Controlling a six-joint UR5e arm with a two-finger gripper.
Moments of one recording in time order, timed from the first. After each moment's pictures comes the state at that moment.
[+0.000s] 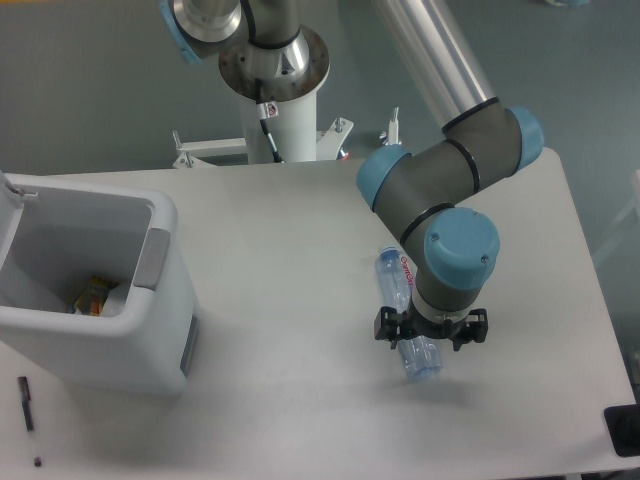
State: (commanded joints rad) arm 2.50 -2.18 -1.38 -1.14 1.63 0.57
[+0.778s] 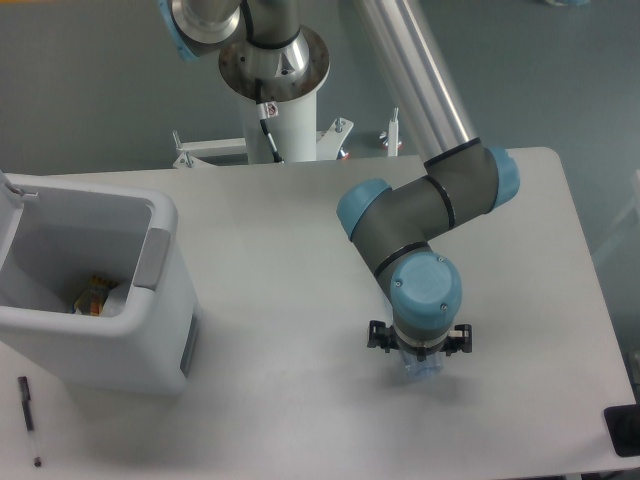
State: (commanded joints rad) arm 2.45 -2.25 -1.37 -1.10 1.74 0.57
